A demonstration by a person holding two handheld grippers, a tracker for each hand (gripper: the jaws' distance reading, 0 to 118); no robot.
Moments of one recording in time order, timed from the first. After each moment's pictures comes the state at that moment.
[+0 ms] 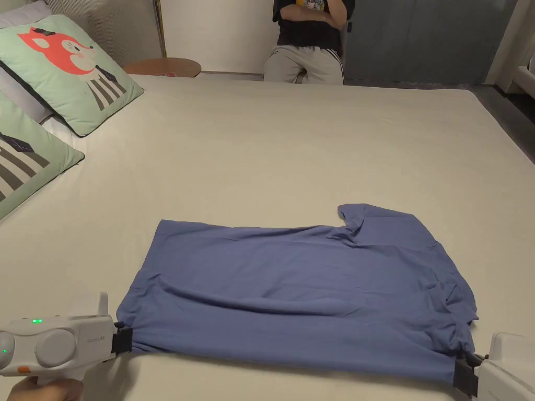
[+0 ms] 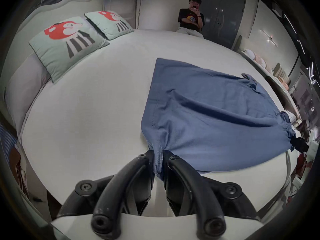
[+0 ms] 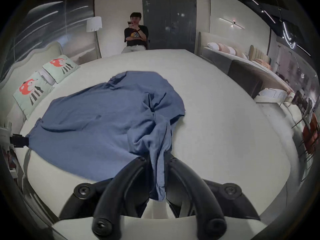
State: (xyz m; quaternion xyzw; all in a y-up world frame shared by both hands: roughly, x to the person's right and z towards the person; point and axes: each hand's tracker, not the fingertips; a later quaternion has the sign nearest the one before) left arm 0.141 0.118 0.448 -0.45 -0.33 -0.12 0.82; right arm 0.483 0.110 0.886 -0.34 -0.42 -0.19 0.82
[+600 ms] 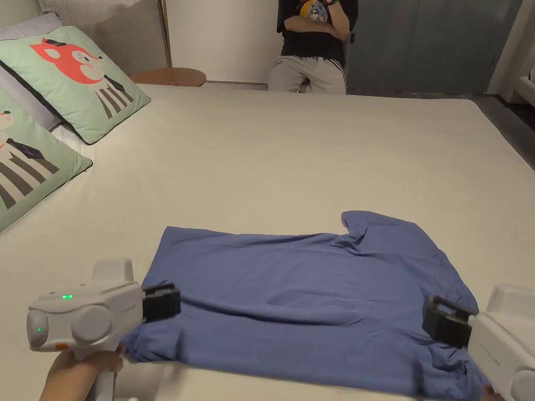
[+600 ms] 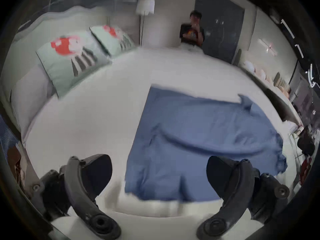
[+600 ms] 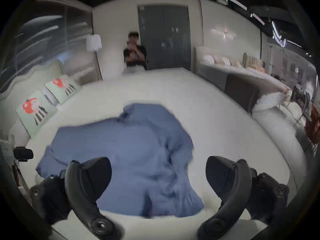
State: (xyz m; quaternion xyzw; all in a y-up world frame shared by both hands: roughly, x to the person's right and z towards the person) left arm 0.184 0.184 0.462 -0.34 -0.34 -0.06 0.88; right arm 0.469 0.203 0.844 -0.19 -0.44 -0.15 0.87
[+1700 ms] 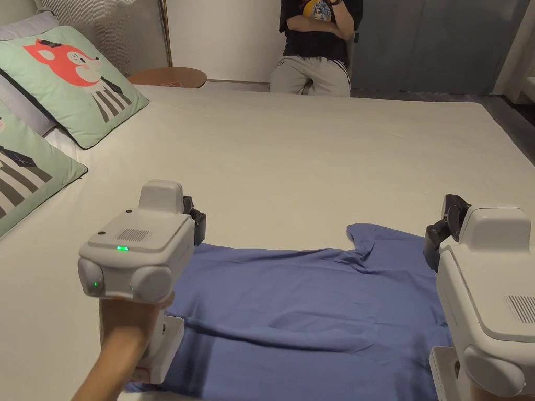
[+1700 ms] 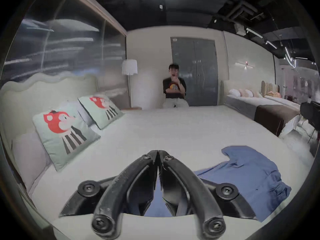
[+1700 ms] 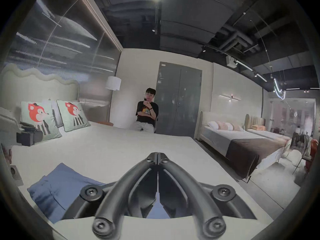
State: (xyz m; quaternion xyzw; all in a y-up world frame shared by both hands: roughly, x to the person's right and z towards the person) left arm 0.284 0.242 0.442 -0.17 -0.39 -0.09 0.90; right arm 0.463 0.278 0.756 -0.05 -0.44 0.05 0.90
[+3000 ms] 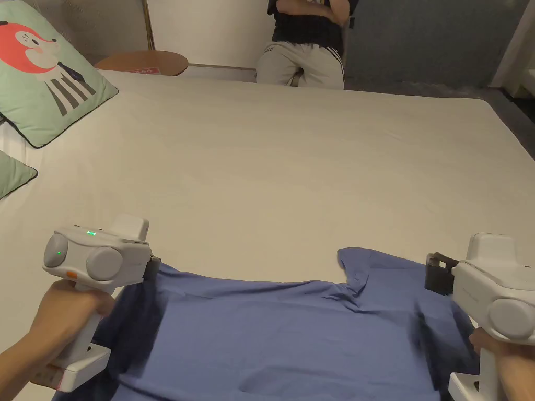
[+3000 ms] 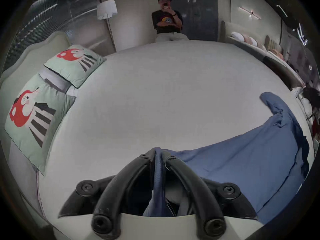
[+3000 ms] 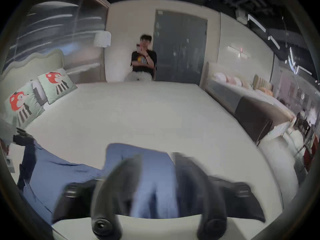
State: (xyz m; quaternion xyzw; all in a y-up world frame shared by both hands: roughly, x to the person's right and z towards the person) left arm 0.373 0.162 0.310 -0.36 -0.38 -0.23 0.82; right arm 0.693 0.168 0.694 -0.29 -0.42 -0.13 0.85
